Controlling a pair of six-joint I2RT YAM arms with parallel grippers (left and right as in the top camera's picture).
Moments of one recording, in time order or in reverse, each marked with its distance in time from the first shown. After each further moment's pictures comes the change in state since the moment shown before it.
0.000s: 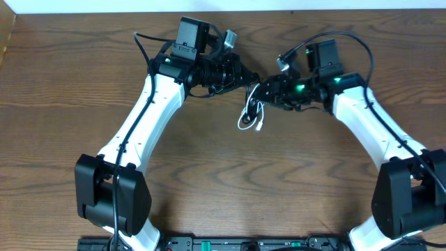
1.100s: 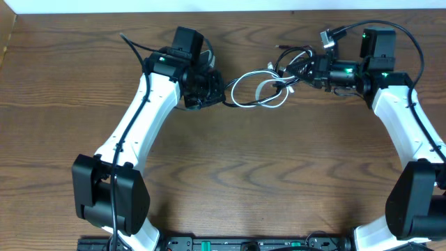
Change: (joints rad) left arm 0.028 0.000 0.000 -0.335 -0.399 0.178; right arm -0.267 -0.043 -0.001 0.172 -0.386 0.054
